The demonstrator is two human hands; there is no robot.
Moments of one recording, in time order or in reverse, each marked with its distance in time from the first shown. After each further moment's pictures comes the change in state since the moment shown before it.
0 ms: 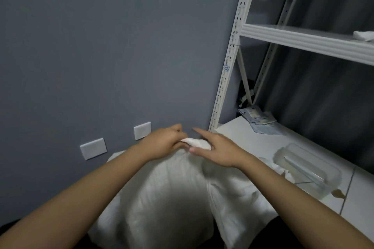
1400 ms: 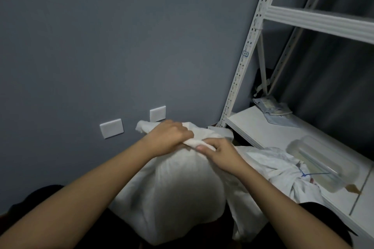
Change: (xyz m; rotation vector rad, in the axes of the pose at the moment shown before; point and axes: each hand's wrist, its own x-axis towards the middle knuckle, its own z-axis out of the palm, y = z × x) left_hand -0.047 -0.020 0.020 0.319 0.101 0.189; right_hand -0.017 -0.035 0.062 0.502 -0.026 0.346
